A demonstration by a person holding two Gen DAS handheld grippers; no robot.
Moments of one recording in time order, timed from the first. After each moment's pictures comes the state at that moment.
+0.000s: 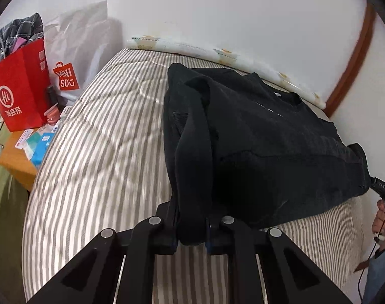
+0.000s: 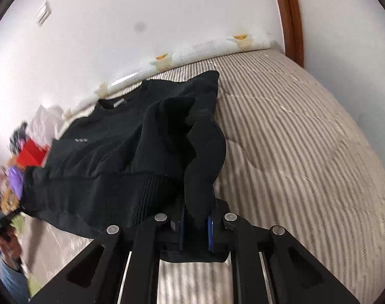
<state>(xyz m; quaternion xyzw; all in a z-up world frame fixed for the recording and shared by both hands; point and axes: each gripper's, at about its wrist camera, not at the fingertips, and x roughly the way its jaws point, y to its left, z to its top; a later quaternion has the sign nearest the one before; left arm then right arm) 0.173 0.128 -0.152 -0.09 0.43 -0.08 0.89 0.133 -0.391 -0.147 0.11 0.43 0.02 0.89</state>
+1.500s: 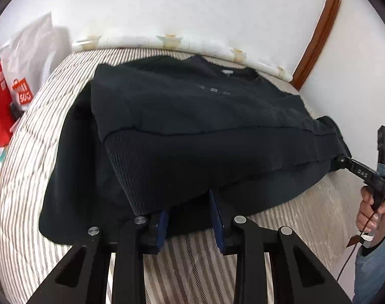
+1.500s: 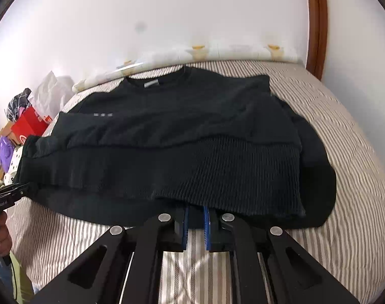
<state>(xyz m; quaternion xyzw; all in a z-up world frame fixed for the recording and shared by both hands) 0.168 0.046 -0.142 -0.05 0.45 -0.17 0.88 0.119 -0.286 -0.142 0.04 0.42 0.02 0.90</state>
